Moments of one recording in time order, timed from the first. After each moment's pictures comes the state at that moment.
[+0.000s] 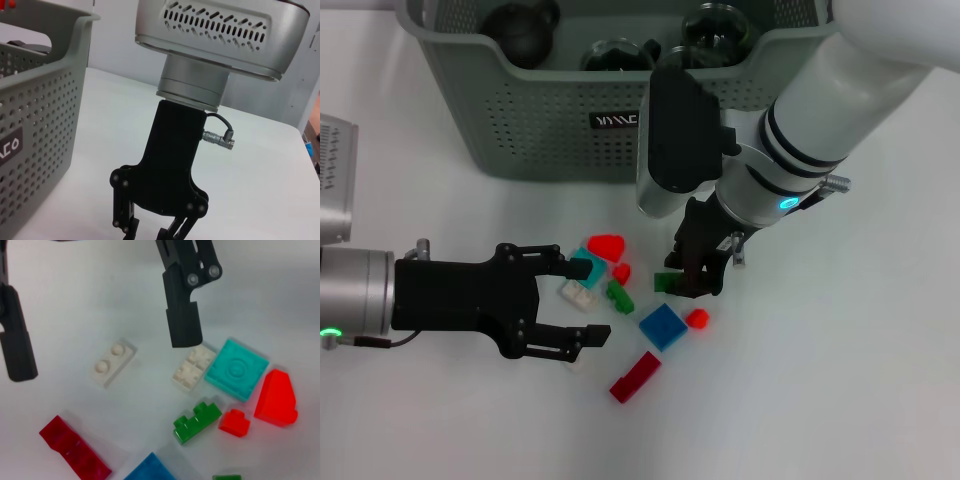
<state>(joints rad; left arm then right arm) -0.38 -2.16 0.76 0.83 2.14 1.71 -1.29 1.04 2.12 -1.80 -0.65 -2.25 -1.16 2.05</state>
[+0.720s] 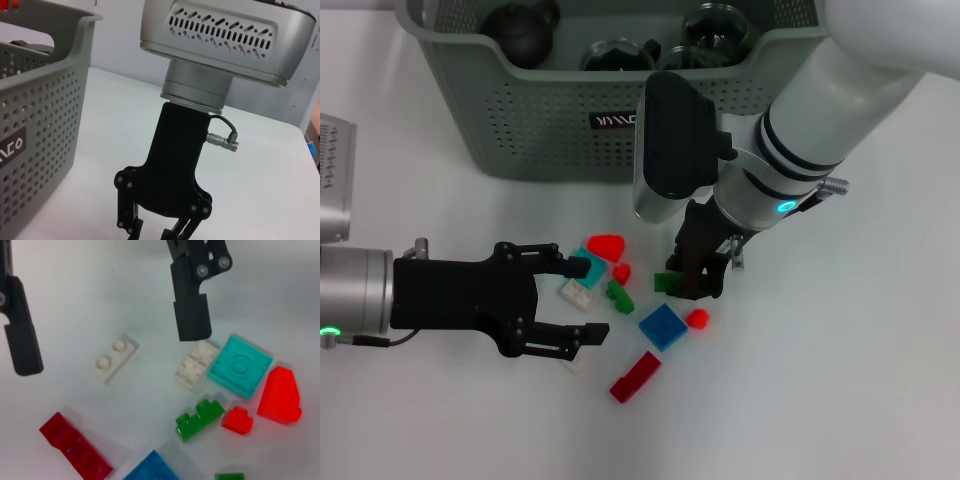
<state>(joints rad) -0.38 -2.16 0.76 0.83 2.14 1.70 -1.29 1.04 2.12 -1.83 -0.66 -2.25 -1.15 2.07</state>
